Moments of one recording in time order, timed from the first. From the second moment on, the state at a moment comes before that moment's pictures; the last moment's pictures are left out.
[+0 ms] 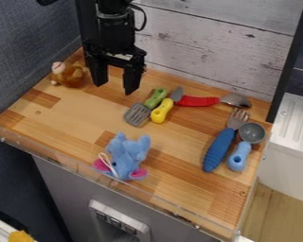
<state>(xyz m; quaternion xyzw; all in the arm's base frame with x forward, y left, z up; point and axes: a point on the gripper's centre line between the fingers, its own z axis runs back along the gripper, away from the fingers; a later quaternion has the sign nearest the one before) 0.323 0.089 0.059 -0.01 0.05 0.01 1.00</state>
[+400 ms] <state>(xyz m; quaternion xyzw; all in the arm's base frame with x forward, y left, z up) 0.330 0.124 0.052 -0.01 0.03 0.15 0.99</state>
